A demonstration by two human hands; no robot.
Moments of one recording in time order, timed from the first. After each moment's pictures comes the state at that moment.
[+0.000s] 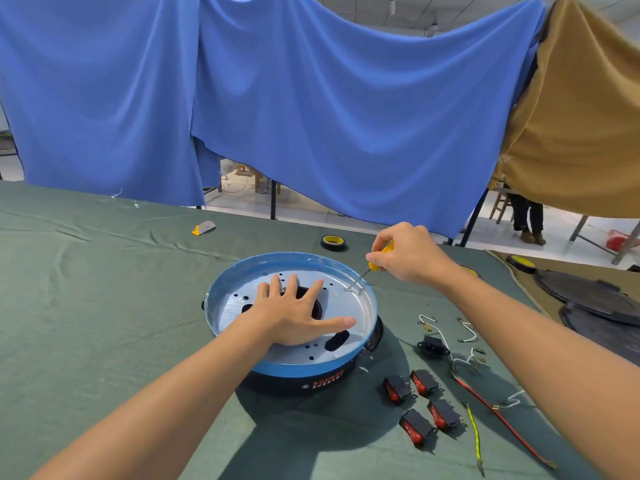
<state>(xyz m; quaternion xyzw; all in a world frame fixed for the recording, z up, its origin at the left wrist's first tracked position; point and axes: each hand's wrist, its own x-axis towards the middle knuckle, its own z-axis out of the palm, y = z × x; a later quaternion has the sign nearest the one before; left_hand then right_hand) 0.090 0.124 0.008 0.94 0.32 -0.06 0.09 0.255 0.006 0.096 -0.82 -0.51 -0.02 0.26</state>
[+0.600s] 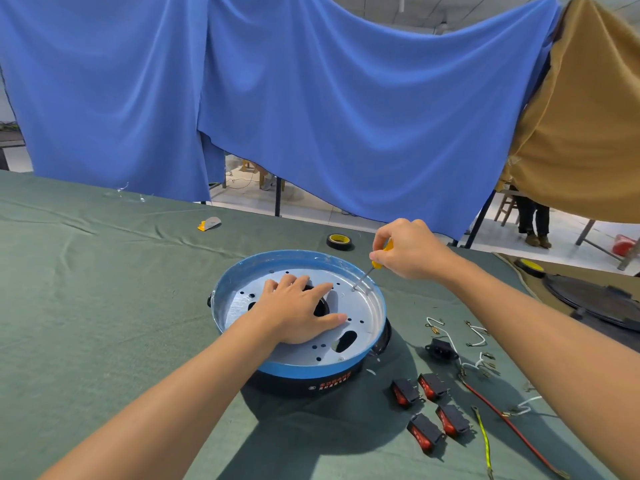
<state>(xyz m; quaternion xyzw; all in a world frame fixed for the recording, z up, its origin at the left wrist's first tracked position) 0.086 0.128 0.010 0.96 0.28 0.02 0.05 0.255 0.020 0.102 -0.82 -0.54 -0.03 0.19</state>
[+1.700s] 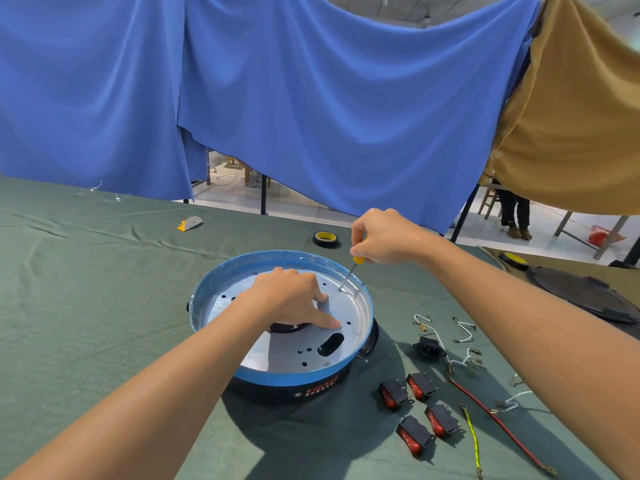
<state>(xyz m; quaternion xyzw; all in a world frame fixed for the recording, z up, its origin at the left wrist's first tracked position) 0.111 0.136 0.035 0.97 0.26 -0.05 0.03 0.255 0.039 0.118 -0.83 -0.55 0.02 0.10</state>
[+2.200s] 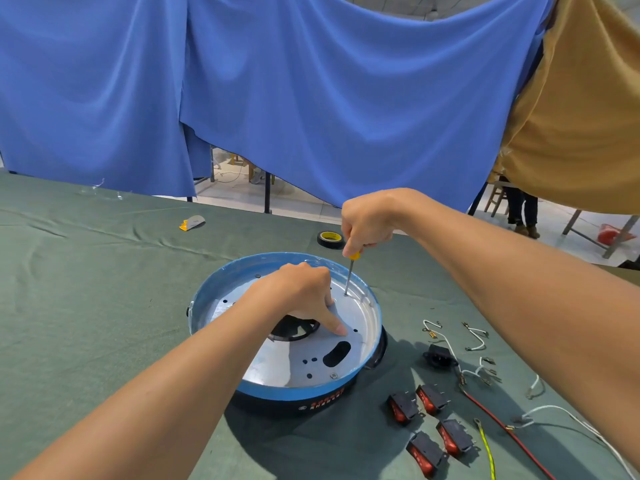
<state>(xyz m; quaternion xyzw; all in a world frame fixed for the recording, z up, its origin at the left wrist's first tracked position) 0.123 0.135 0.055 0.96 0.24 -0.06 0.08 0.249 0.087 0.152 -0.81 -0.56 0.06 -0.14</state>
